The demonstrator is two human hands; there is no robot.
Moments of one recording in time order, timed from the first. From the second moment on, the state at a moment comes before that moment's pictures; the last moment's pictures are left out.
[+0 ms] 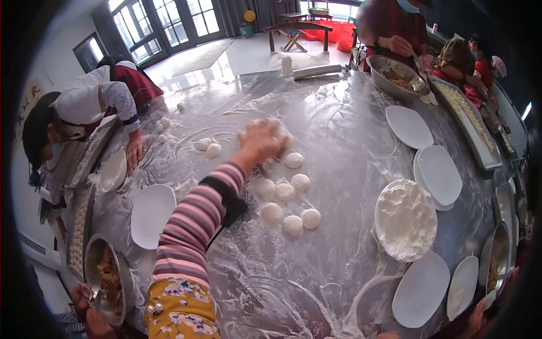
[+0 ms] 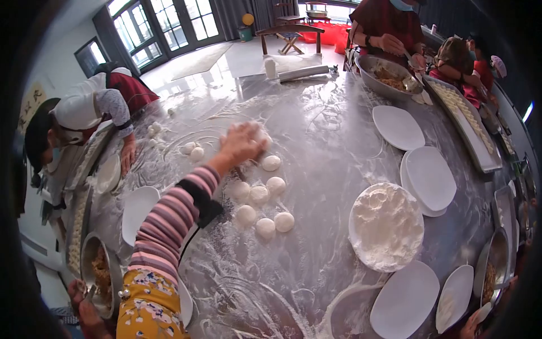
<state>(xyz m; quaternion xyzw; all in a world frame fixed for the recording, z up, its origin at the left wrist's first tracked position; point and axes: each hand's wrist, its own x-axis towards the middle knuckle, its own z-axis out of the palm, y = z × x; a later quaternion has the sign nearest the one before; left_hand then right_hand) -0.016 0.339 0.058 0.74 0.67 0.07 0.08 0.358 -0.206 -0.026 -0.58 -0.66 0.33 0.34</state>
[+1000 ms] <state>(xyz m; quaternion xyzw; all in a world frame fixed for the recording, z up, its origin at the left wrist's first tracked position) 0.054 0.148 0.051 0.87 0.46 0.13 0.10 0.308 -0.139 0.043 -0.50 -0.67 0.22 0.50</state>
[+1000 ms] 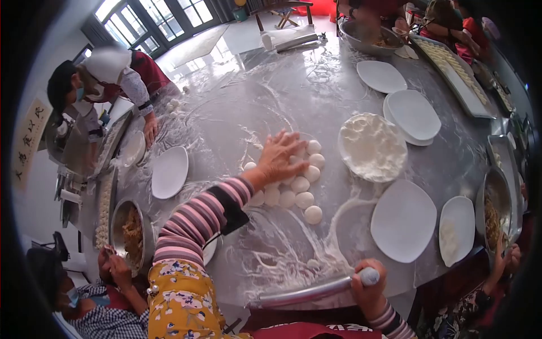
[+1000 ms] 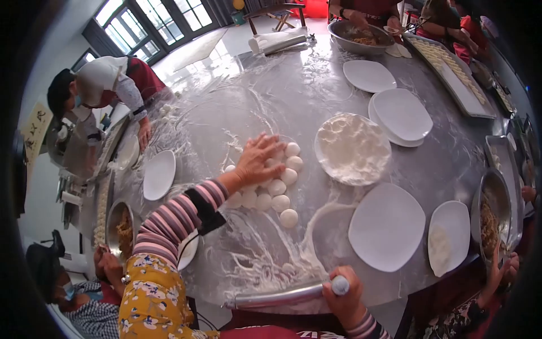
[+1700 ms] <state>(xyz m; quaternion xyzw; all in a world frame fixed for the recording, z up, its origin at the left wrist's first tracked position) 0.124 0.061 0.064 0.81 0.56 0.19 0.05 0.316 -0.145 0.032 -0.44 -0.68 0.23 0.54</state>
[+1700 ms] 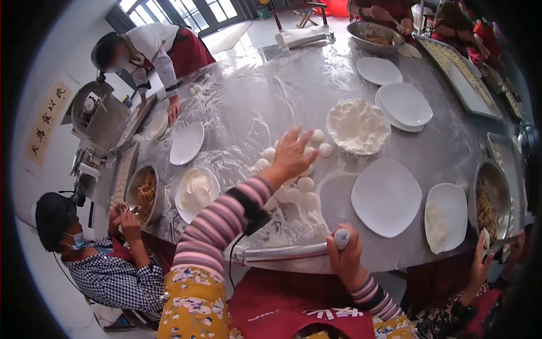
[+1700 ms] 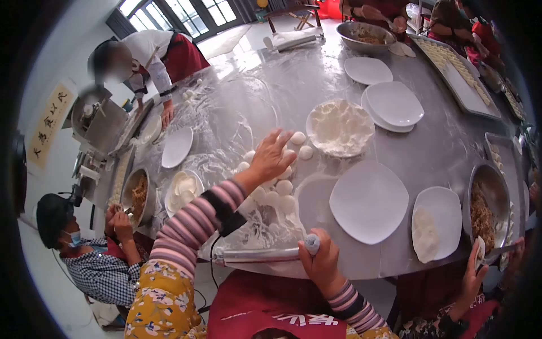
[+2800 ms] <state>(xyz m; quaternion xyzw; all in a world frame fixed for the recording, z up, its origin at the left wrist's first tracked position) 0.092 -0.117 0.075 0.72 0.52 0.33 0.33 0.336 -0.148 0.062 -0.49 -0.61 0.14 0.61</state>
